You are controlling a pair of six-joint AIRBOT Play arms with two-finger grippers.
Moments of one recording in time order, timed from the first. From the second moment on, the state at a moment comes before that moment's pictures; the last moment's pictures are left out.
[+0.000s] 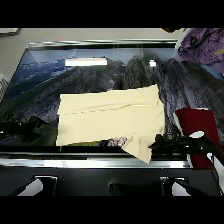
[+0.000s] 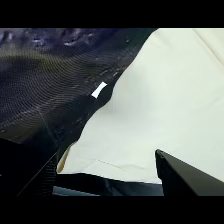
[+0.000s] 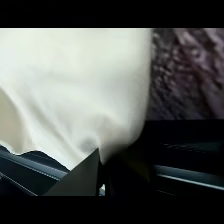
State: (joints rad) left arm 0.50 -1.13 0.76 1.01 -1.25 -1.61; right arm -0.33 -1.21 0.44 -0.81 1.17 1.35
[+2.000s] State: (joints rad) left arm 0.43 -0.86 0.52 1.13 -1.23 -1.62; right arm -0.31 -0.52 0.48 -1.01 1.49 1.63
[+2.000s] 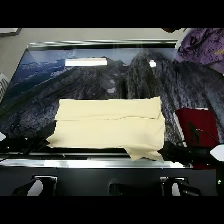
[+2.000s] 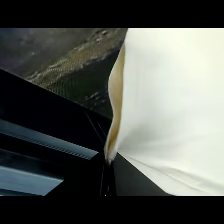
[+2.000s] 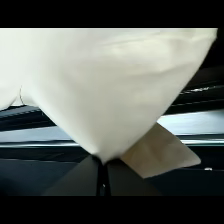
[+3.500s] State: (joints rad) left arm 0.16 -1.67 1.22 1.14 -0.84 -1.57; right arm -0.22 -1.59 1.23 -0.92 1.06 1.25
